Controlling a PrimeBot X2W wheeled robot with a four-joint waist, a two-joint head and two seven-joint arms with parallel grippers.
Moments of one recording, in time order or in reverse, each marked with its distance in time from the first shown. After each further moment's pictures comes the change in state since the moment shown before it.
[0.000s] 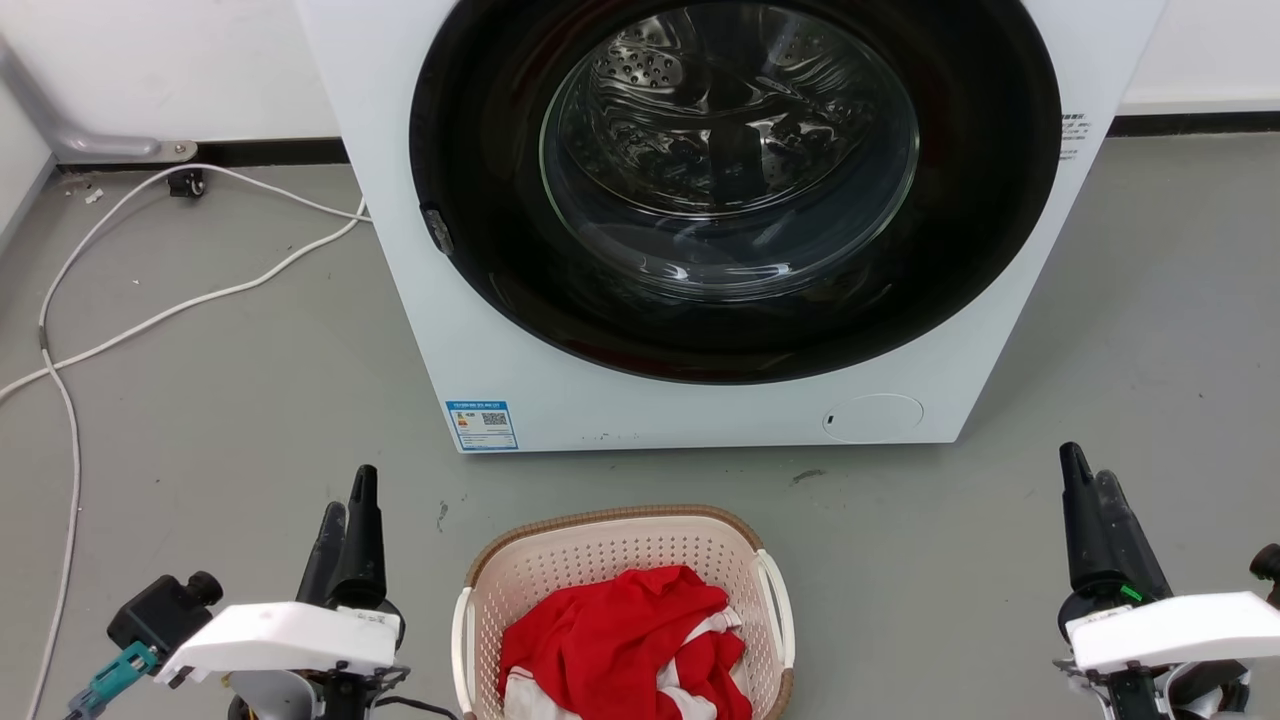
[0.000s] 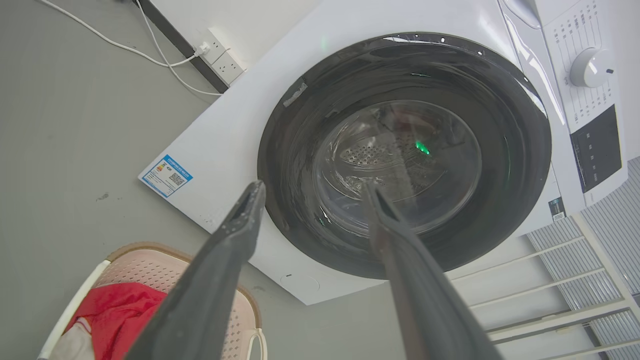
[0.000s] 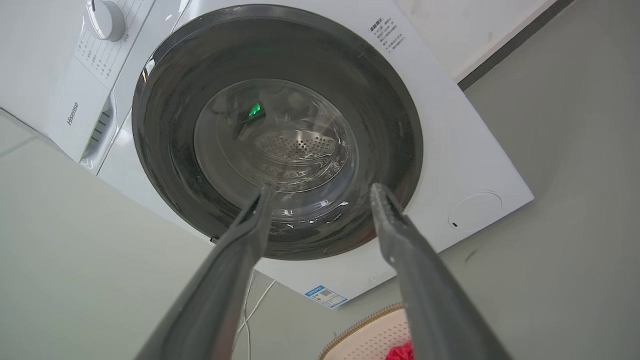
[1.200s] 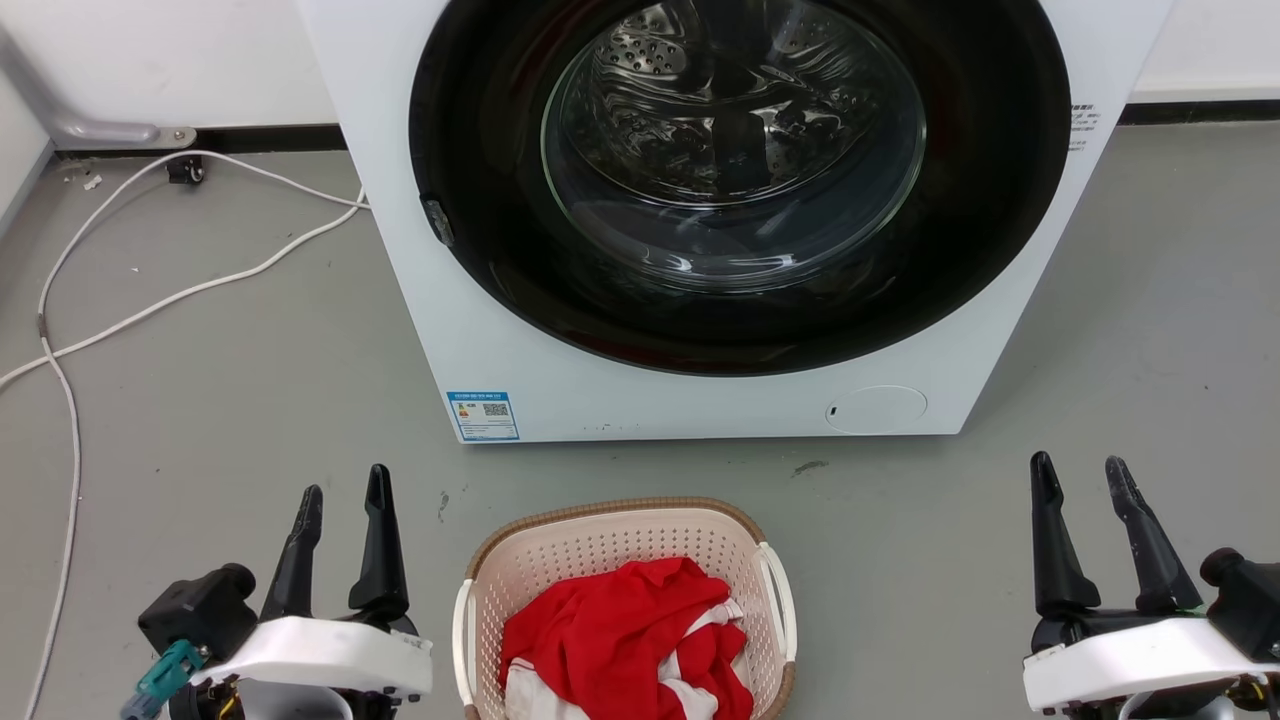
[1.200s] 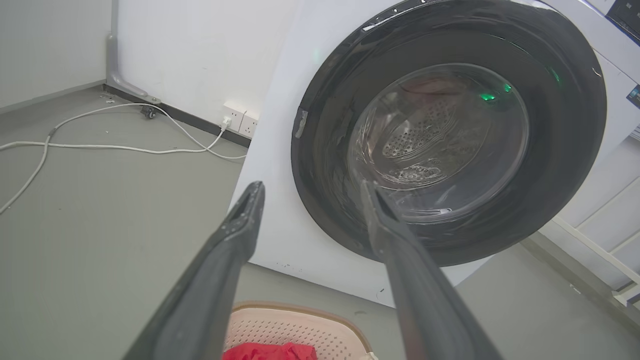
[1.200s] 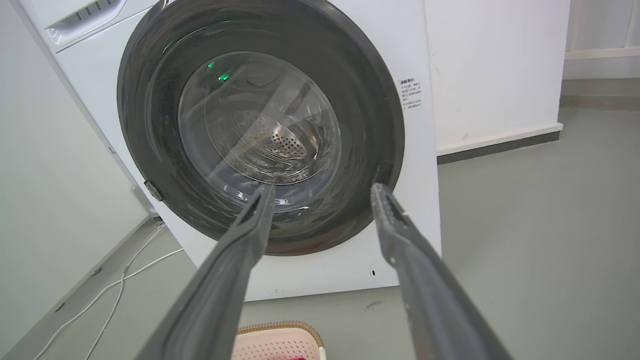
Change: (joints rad) left arm 0.034 0.001 -0.022 -0.053 0.484 0.007 -0.105; right arm 0.055 0.000 0.039 -0.092 -0.531 0.000 -0.106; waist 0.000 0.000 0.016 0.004
